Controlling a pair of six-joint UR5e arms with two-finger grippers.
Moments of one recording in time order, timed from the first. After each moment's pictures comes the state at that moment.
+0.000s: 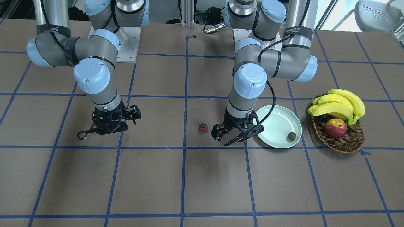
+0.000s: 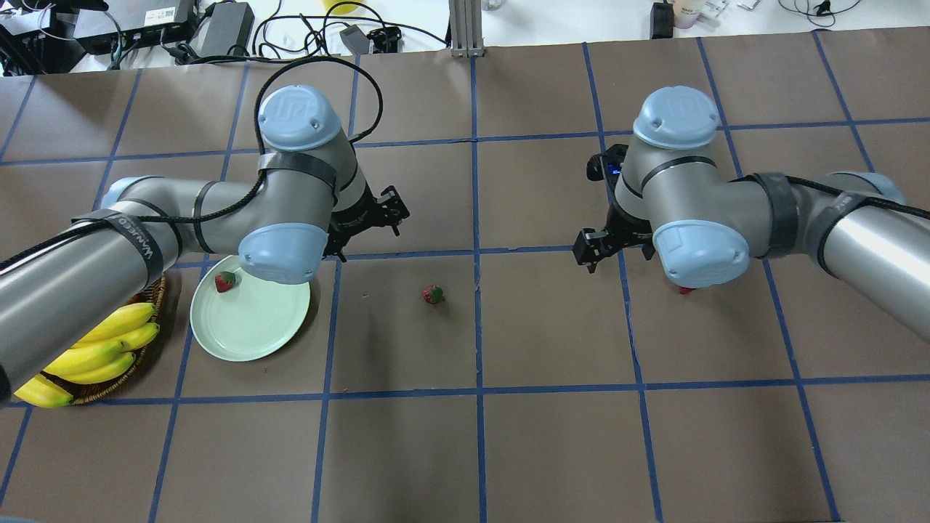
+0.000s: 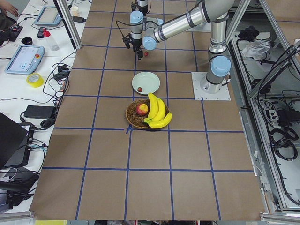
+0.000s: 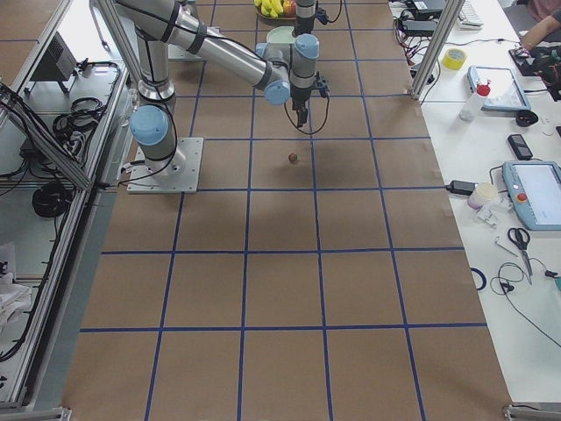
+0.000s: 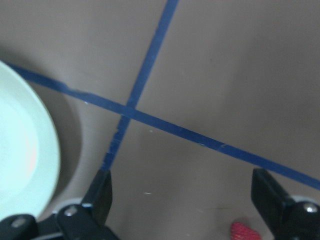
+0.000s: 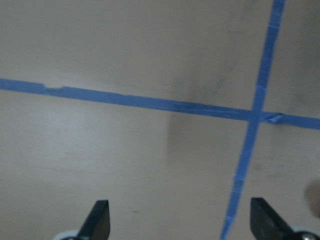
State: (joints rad) left arm -1.75 -1.89 -1.88 -0.91 1.57 -0.72; right arm 1.57 -1.34 2.01 -2.19 -1.59 -0.25
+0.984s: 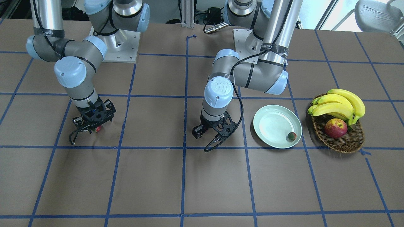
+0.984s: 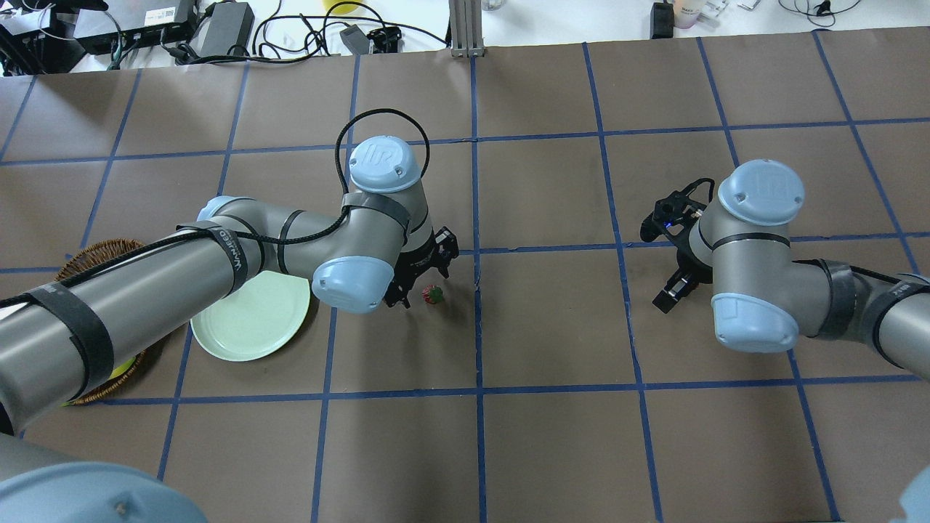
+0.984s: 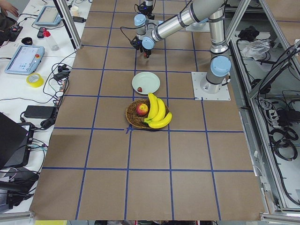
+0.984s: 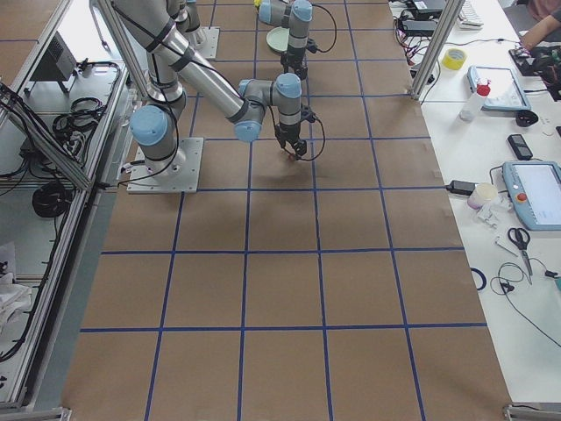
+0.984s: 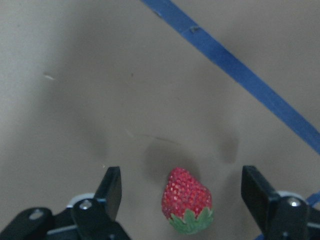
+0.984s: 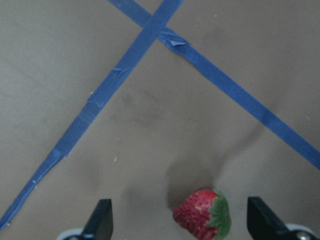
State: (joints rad) left arm -1.85 -2.00 -1.89 -0.91 1.52 -0.96; right arm 1.40 -1.35 2.25 -2.54 -1.62 -0.94
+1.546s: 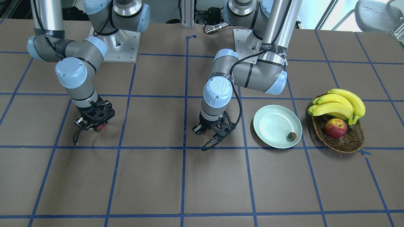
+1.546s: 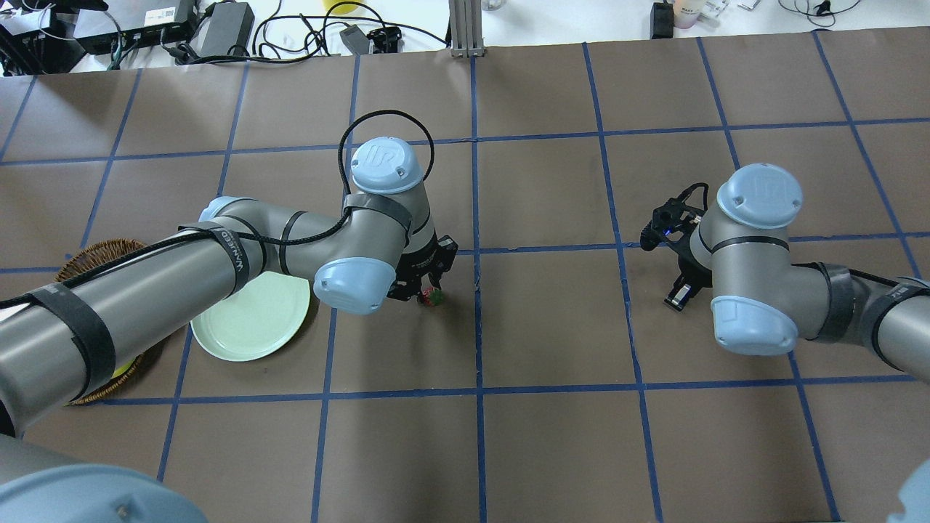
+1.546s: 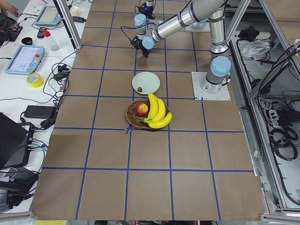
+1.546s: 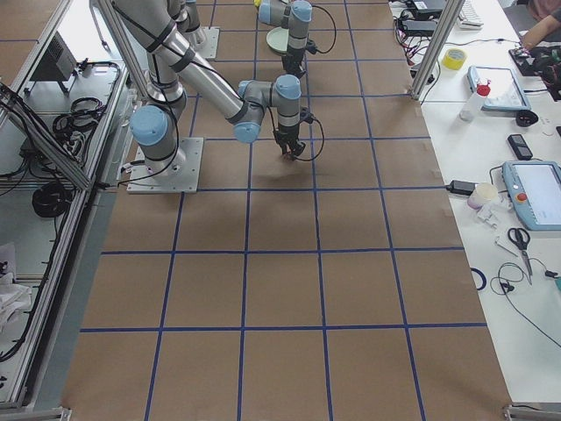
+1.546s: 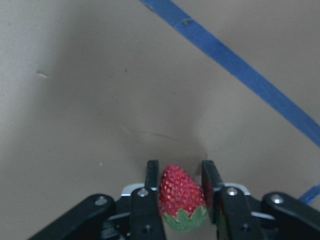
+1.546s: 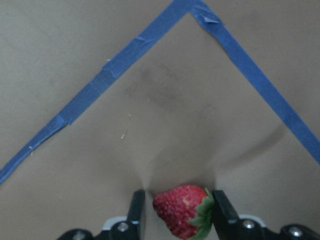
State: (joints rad) left arm -1.85 -2.00 -1.89 -0.91 1.51 -0.94; right arm 1.40 -1.34 2.25 -2.54 -1.64 -0.99
